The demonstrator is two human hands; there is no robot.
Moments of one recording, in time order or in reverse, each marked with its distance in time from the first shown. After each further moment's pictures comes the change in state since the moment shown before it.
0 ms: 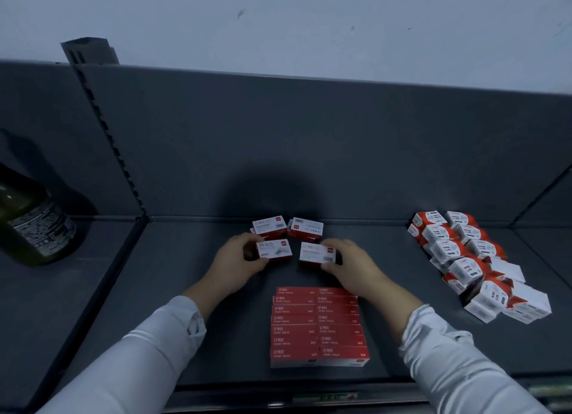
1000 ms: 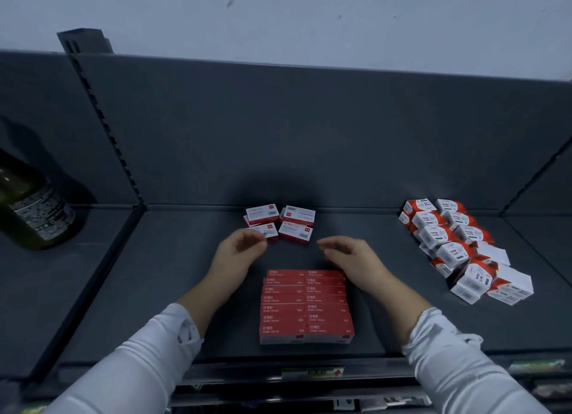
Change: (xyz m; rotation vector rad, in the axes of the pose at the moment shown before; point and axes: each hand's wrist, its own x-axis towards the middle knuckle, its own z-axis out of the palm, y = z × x) left_hand -0.044 0.025 0.018 -0.495 0.070 -0.050; right_hand -0.027 0.019 -0.003 0.483 0.008 -0.027
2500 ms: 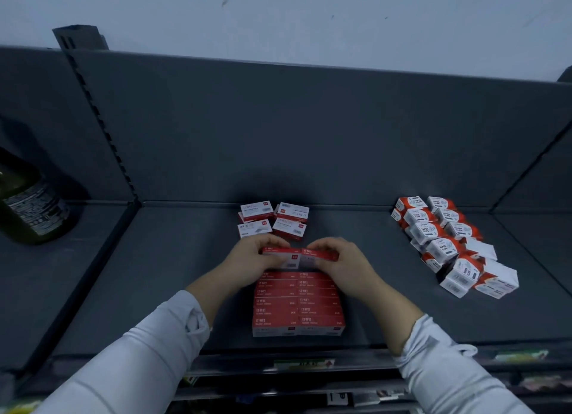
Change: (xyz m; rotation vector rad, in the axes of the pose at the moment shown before) left_hand -0.011 0.028 0.023 0.218 -0.296 -0.129; right_hand -0.020 -0.007 0.008 -0.145 0.021 -0.073
